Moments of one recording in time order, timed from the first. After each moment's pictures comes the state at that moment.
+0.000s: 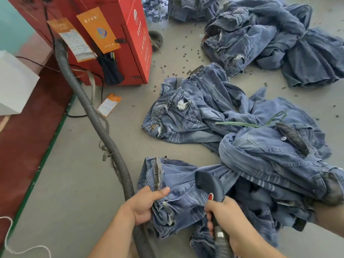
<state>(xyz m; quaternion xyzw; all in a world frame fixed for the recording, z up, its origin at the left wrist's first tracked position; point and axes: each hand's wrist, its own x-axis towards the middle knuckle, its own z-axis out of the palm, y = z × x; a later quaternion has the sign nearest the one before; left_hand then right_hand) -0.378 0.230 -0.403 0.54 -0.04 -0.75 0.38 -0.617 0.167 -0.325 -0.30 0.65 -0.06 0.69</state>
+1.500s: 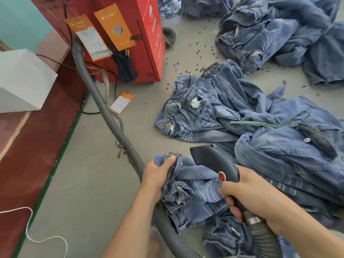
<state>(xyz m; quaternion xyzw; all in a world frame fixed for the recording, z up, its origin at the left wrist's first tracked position) -0.369 0.182 -0.378 0.74 -0.09 -0.47 0.47 -0.603 0.118 -0.261 -0.49 0.52 -0.01 0.70</state>
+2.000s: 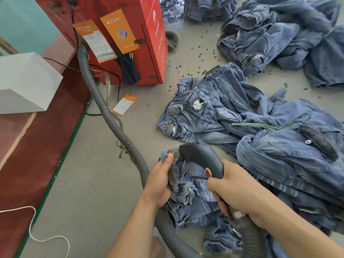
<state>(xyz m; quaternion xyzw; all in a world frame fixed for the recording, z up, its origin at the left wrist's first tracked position) -0.376 0.193 -0.368 0.51 -0.08 -0.61 0.60 -0.569 0.124 -0.249 -0.62 0.51 -0.01 0.60</state>
